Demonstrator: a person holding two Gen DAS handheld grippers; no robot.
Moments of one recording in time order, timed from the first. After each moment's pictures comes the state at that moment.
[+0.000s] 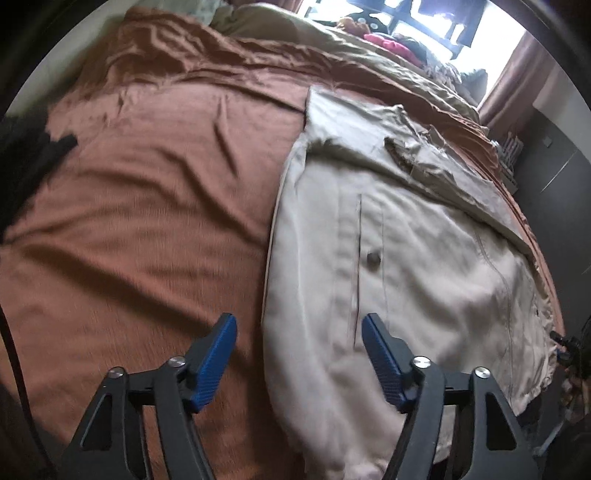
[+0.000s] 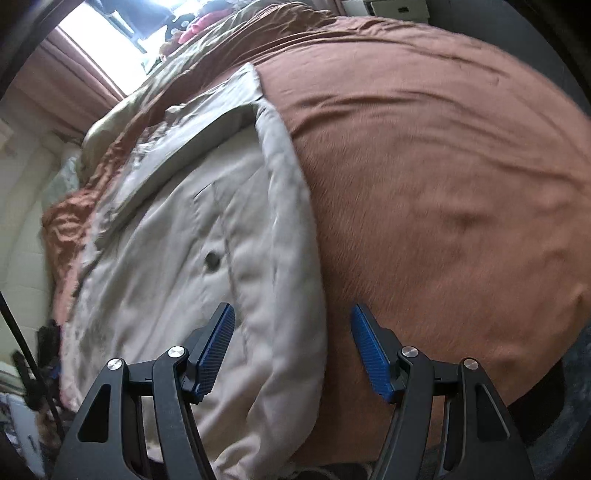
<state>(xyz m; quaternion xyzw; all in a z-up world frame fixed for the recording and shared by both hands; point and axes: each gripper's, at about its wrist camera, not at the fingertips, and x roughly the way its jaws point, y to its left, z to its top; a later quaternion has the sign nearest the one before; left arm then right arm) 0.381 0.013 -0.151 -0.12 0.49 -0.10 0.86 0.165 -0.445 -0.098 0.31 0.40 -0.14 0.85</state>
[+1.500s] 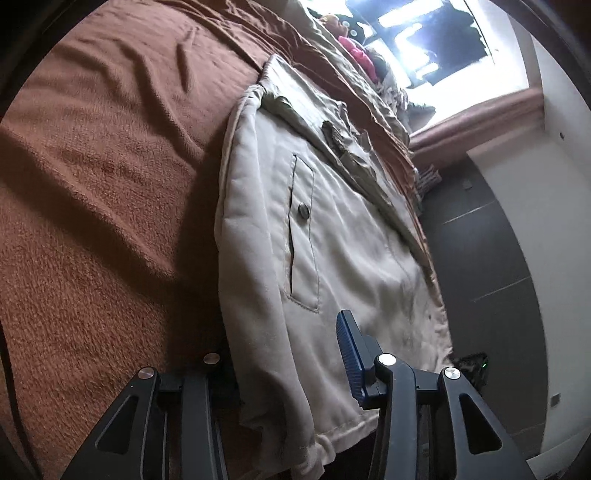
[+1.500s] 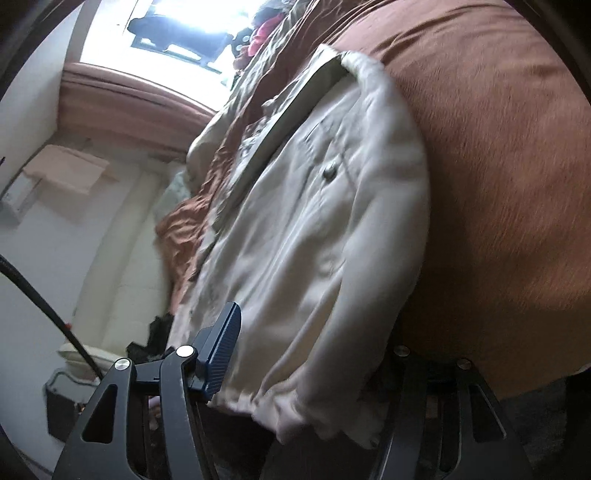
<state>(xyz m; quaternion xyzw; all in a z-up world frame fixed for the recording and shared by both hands) 0.366 0.030 -0.188 -0.32 0.48 -0.26 0.77 0.132 -0.420 -0.163 0.44 0.31 0.06 0.84</state>
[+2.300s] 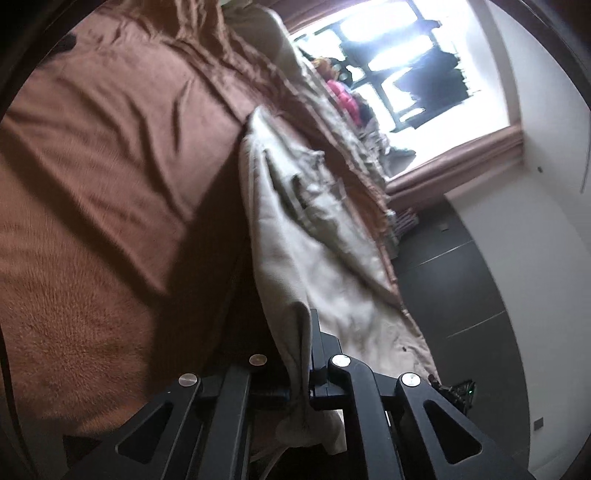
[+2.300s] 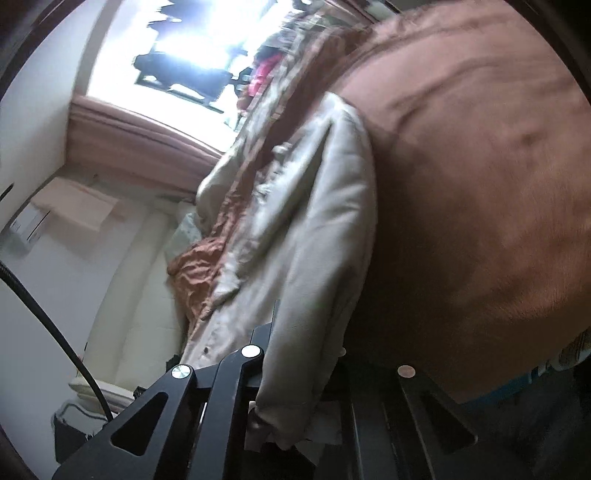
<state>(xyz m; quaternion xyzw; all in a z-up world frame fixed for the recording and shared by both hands) 0.324 0.055 -0.124 -0.38 0.40 -0.26 0.79 0.119 -0.410 -0.094 0.46 0.23 0.02 0.86</state>
